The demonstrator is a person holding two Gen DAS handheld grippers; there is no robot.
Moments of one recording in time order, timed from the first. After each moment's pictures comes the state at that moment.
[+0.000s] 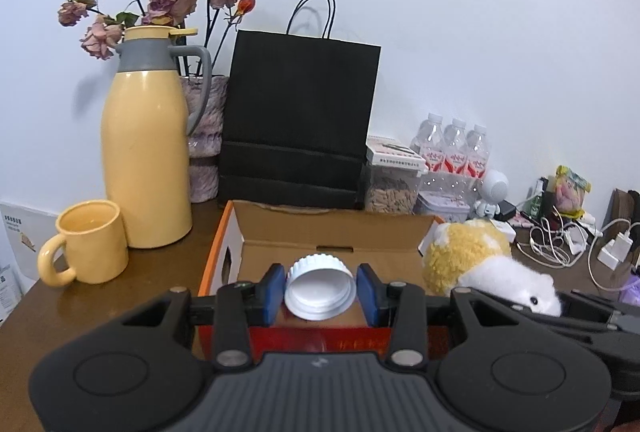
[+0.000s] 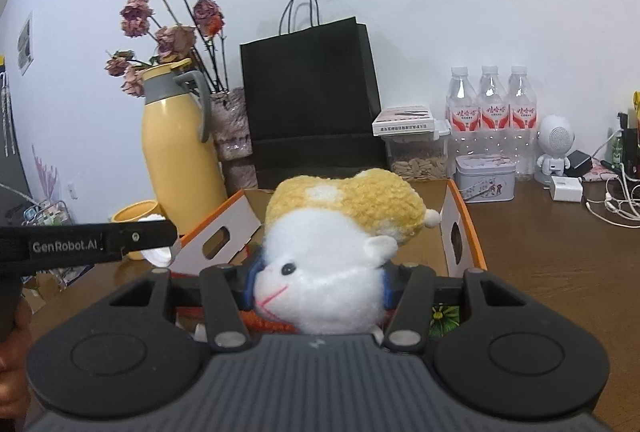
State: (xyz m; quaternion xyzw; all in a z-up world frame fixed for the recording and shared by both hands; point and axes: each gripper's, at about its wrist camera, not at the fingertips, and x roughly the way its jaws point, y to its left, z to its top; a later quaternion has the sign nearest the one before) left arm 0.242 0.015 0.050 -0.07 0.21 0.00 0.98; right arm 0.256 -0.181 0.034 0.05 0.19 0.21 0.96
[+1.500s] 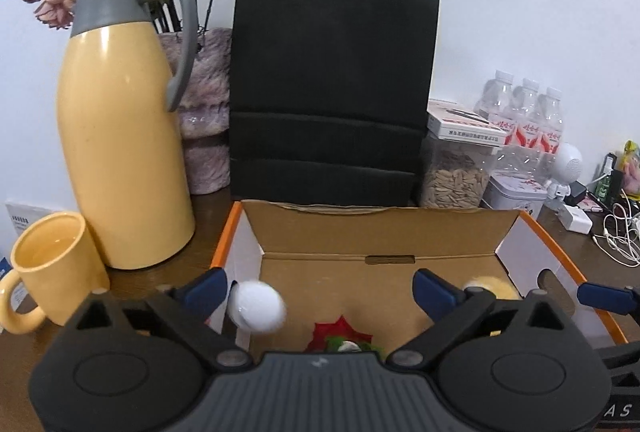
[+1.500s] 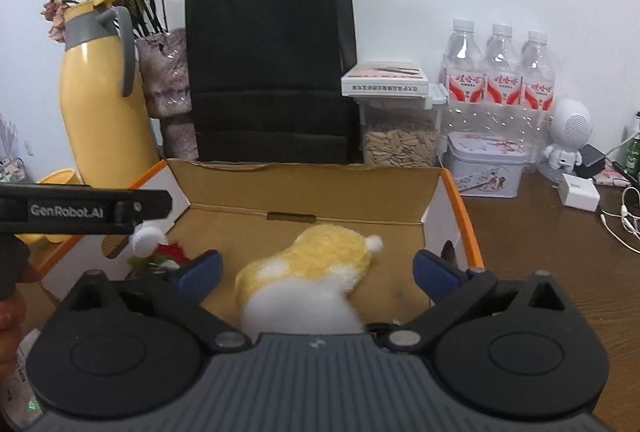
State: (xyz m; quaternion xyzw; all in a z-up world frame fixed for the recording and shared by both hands) left arm 0.379 0.029 0.017 -0.04 0.27 0.05 0.96; right arm 0.375 -0.163 0.007 -0.01 0.26 0.17 0.95
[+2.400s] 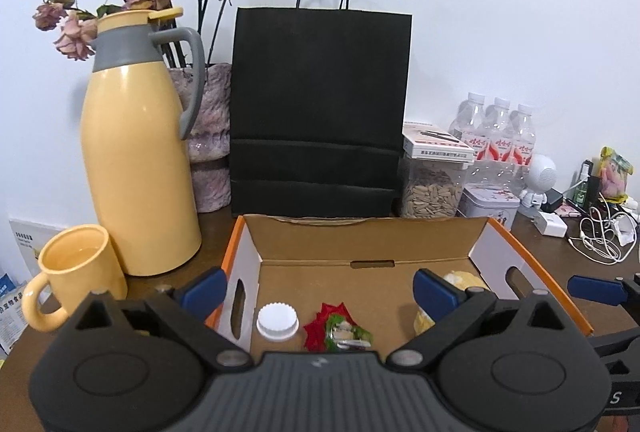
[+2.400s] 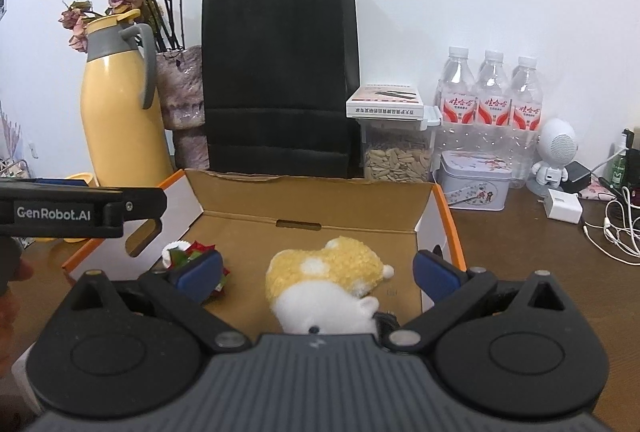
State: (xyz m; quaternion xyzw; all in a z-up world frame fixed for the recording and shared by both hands) left arm 0.323 0.020 0.041 -0.03 0.24 0.04 0.97; right arm 0.331 -0.170 0.026 -0.02 0.23 0.18 0.96
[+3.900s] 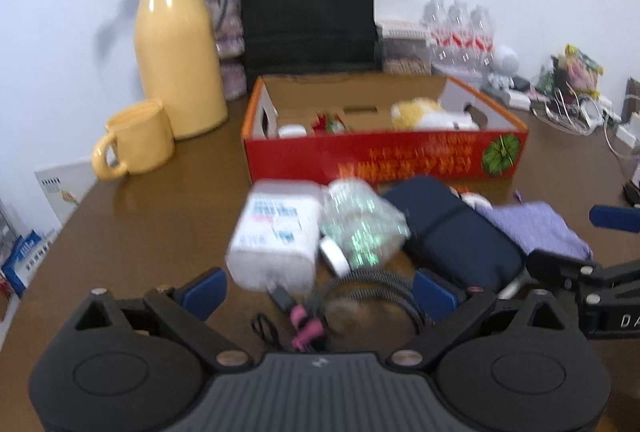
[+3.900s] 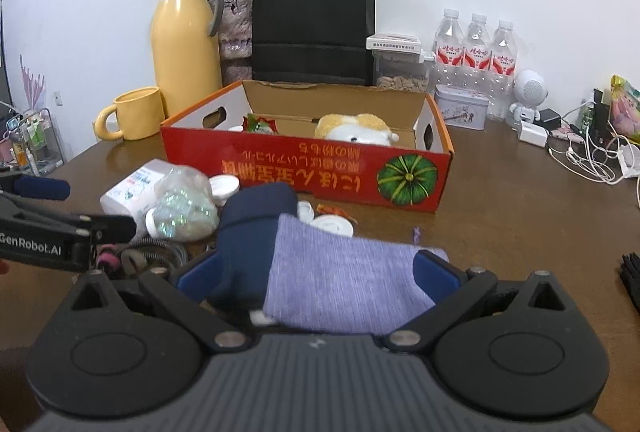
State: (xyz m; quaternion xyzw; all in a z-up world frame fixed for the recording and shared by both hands) left arm 0.150 0.009 -0.006 0.01 0.35 0.02 0.94; right arm 0.160 -0.197 -0.004 -0.05 0.28 0.18 0.94
